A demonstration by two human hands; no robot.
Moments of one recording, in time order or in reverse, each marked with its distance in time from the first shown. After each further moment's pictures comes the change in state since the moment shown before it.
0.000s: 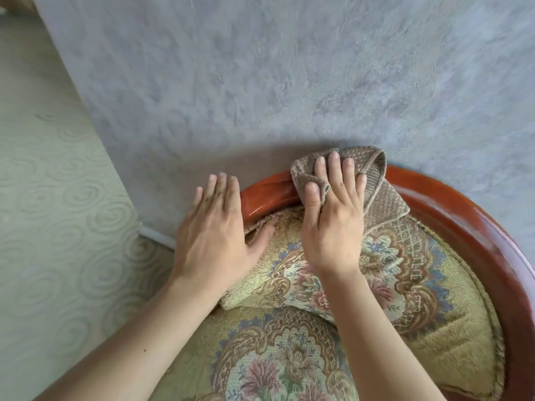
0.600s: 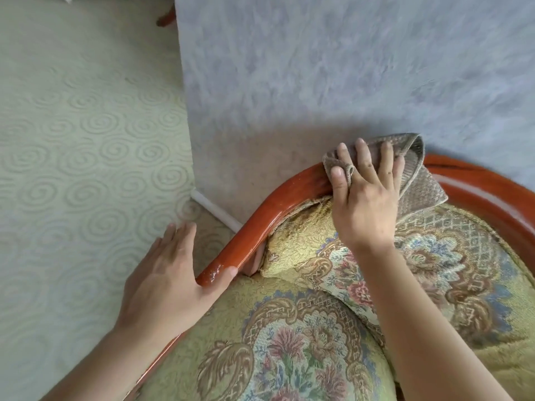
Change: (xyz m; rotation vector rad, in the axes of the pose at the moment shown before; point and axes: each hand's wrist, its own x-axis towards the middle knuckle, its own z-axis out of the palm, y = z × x) left_hand -0.160 -0.087 -0.013 -0.158 -0.128 -0.487; right_hand -0.009 -0.035 0.016 -0.144 -0.195 -0.211
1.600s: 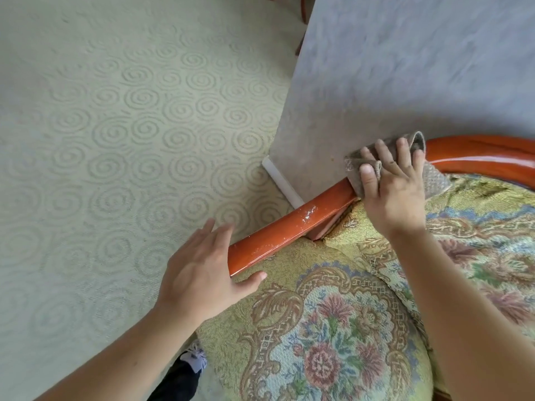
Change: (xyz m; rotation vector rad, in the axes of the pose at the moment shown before) left_hand -0.112 -0.083 0.015 0.337 0.085 -0.079; right_hand -0.046 -0.072 0.033 0.119 -0.210 -0.333
